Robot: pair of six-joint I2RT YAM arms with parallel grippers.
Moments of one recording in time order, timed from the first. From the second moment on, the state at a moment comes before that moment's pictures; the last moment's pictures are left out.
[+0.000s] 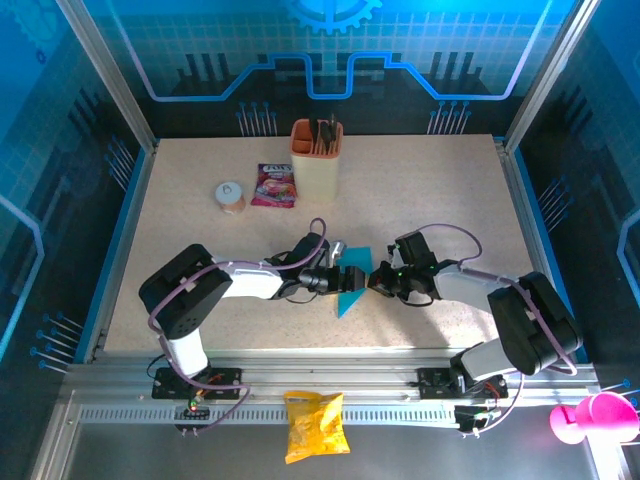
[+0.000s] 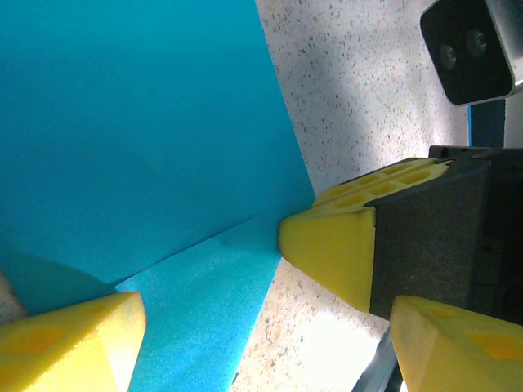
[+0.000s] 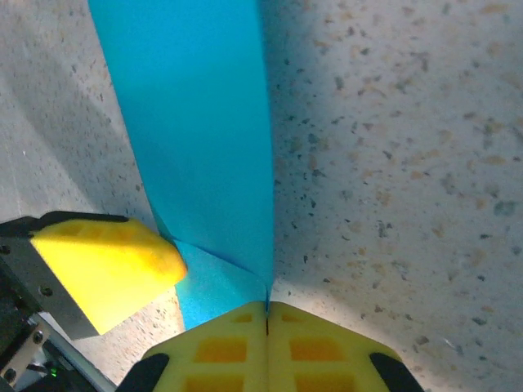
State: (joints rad) left arm -0.75 1.78 0.79 0.25 0.45 -0.87; right arm 0.42 1.44 0.55 -0.12 -0.45 0.83
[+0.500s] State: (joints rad) left arm -0.92 1.54 0.75 -0.03 0.11 -0.67; right arm 0.53 1.34 0.54 -0.18 -0.34 0.94
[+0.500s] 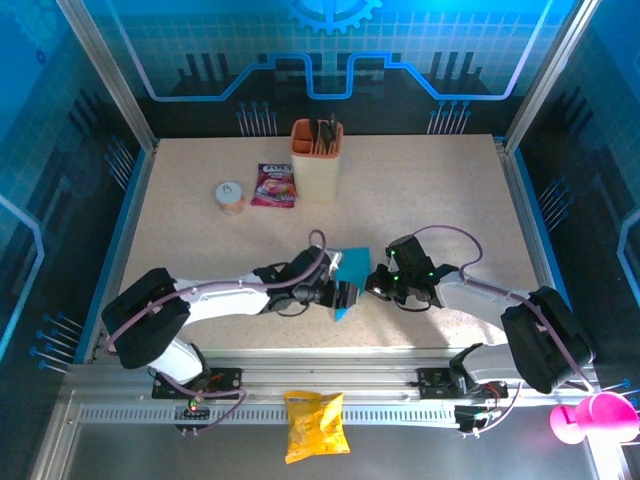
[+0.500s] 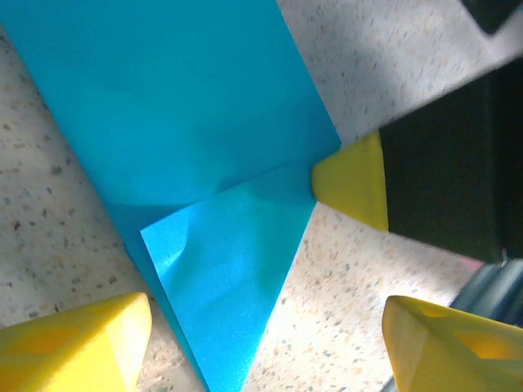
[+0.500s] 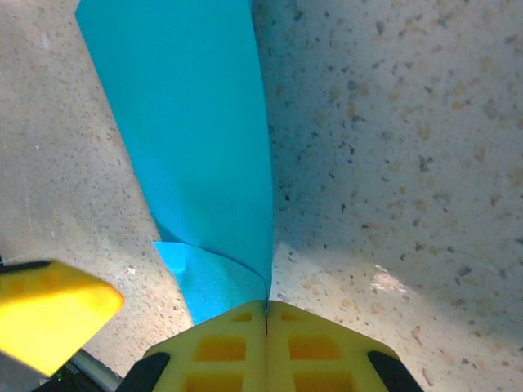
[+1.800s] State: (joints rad) left arm -1.16 1.72 0.75 0.06 -0.40 -0.39; right arm 0.58 1.34 0.57 -0.23 -0.29 1.01
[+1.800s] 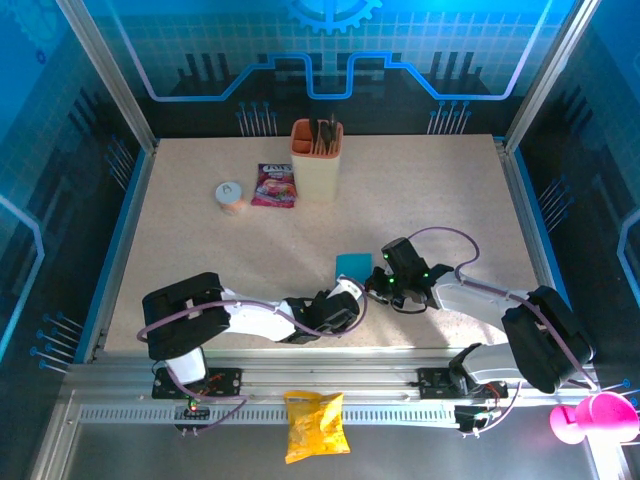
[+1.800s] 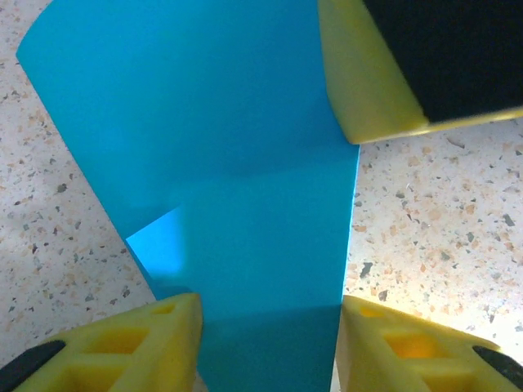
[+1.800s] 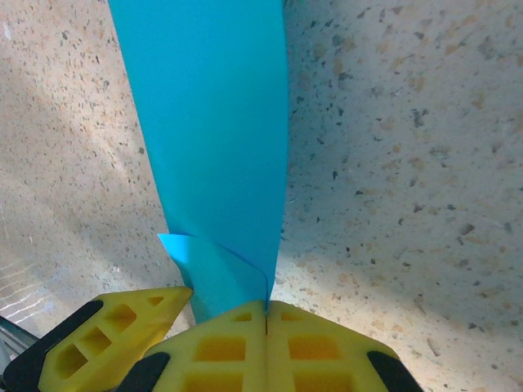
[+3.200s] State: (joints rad) left arm -1.11 1.63 0.56 0.26 -0.21 -0.38; right arm 0.51 1.69 0.98 -0.45 -0.55 0.53
